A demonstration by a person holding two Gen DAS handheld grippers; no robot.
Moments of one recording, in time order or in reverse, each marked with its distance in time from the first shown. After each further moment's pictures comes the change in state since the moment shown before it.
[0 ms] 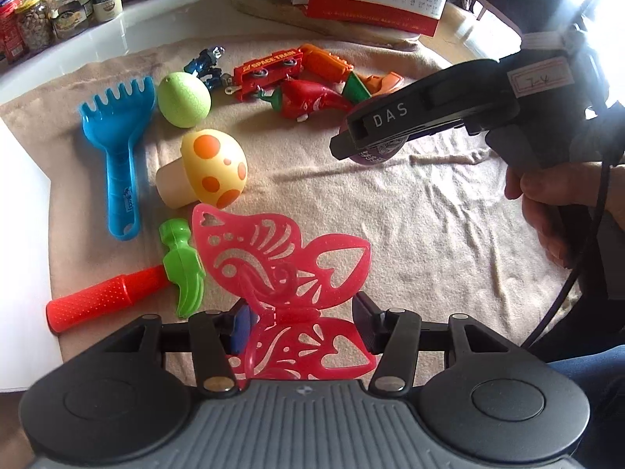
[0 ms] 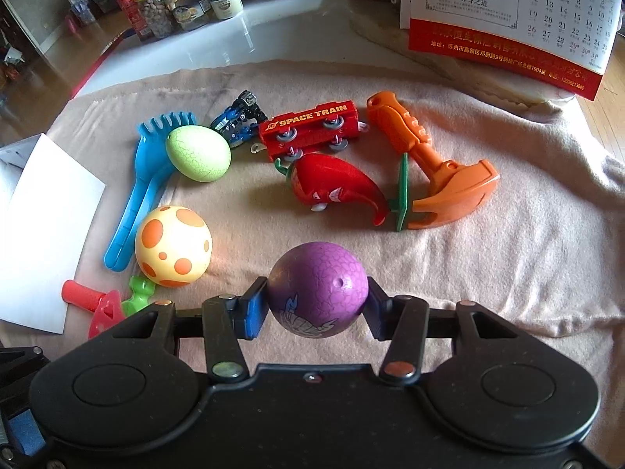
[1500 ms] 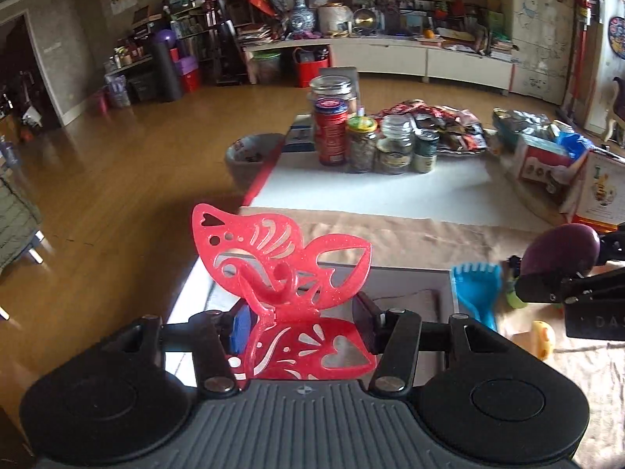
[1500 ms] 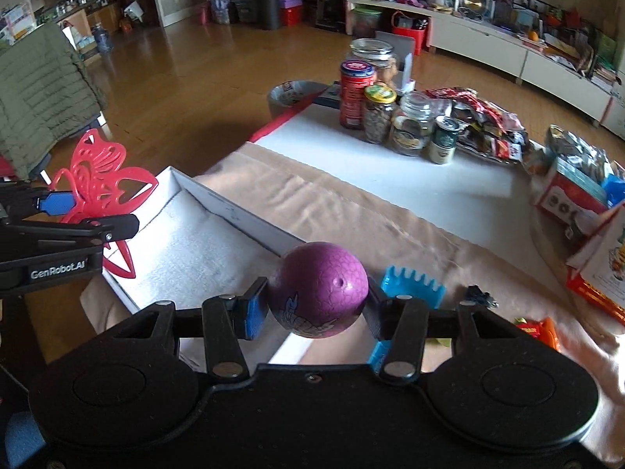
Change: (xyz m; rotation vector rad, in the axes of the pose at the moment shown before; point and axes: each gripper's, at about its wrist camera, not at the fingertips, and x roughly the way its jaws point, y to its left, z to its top) left arm -0.245 0.238 0.004 -0.187 -0.342 0.508; right arm -0.105 0.274 0.053 -0.414 -0.206 0.120
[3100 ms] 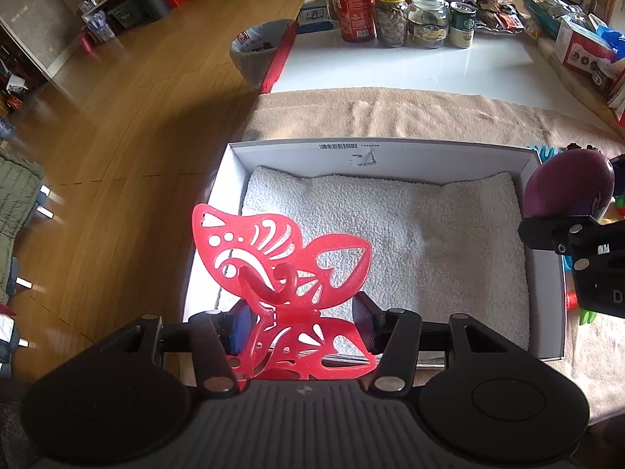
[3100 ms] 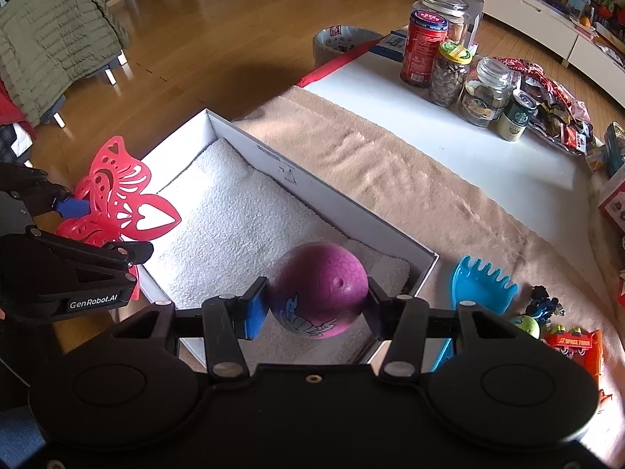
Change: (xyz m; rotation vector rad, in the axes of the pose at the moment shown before) left arm 0.074 0.028 -0.024 0.132 0.349 0.029; right arm 0.071 0.056 0.013 -0.077 0.174 0.039
